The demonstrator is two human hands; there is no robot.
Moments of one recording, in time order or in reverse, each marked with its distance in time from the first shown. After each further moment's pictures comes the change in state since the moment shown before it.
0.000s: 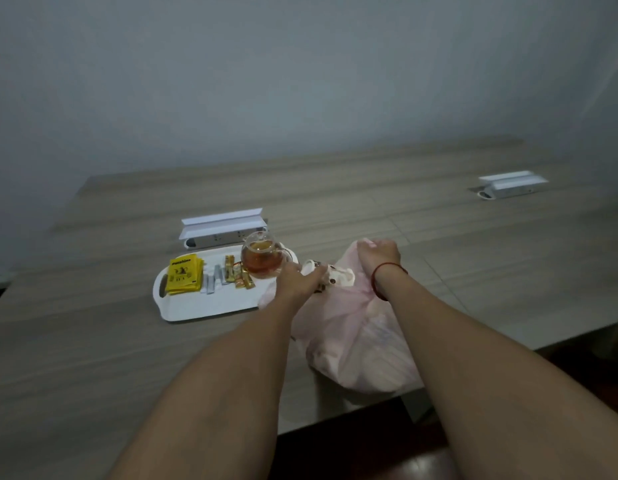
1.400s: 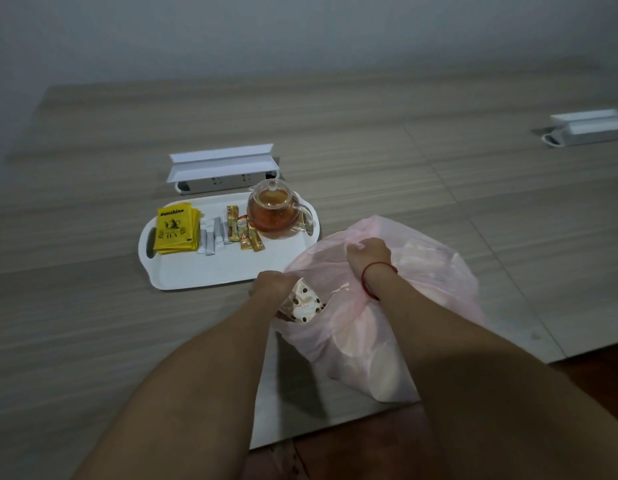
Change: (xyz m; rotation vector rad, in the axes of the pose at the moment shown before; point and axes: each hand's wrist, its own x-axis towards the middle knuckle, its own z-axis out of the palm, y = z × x) left_hand 0.096 -0.113 -0.022 0.050 -0.088 -0.501; right_hand 0.055 0.057 0.128 -0.319 -0.191 0.132
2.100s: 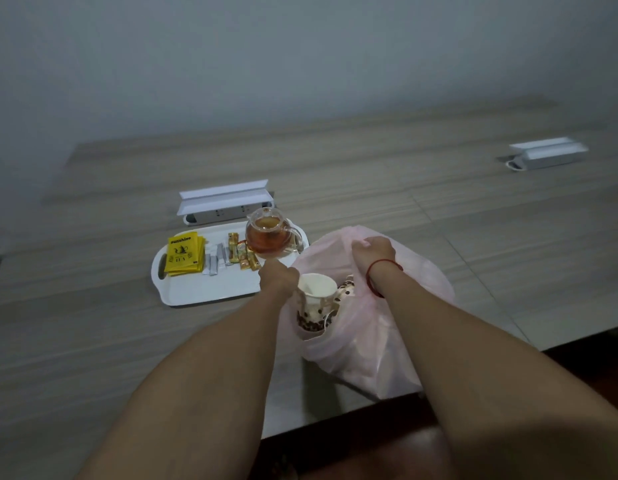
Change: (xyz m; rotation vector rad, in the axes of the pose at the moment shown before) left_hand -0.081 0.047 0.005 0.085 0.213 0.219; right_hand -0.041 -0.005 -0.068 0.154 0.034 -0.054
